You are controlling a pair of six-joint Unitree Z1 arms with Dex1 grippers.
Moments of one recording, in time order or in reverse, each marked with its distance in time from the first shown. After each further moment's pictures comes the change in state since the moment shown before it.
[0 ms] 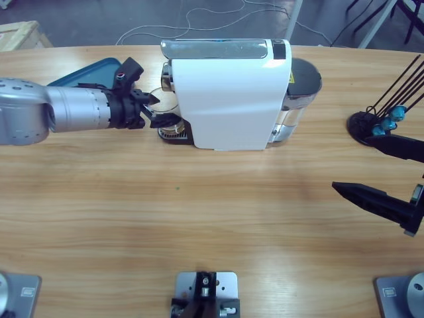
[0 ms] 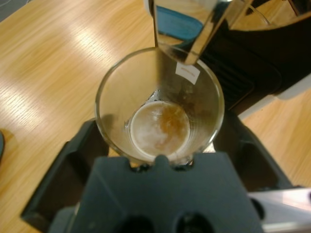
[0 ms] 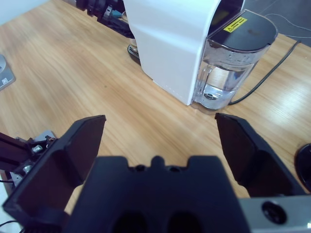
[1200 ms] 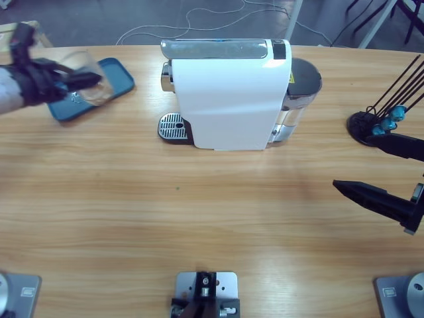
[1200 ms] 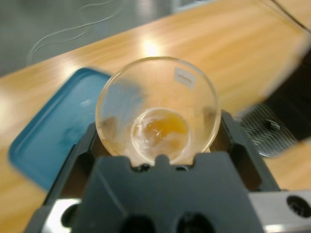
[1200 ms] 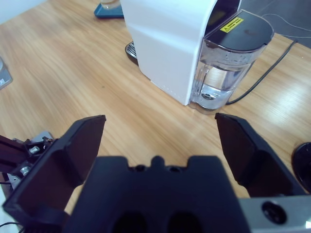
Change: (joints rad) arm 0 0.298 -0.264 0.158 -0.025 0.116 -0.093; arm 1 0.000 -0.001 0.000 0.000 -0.013 0.000
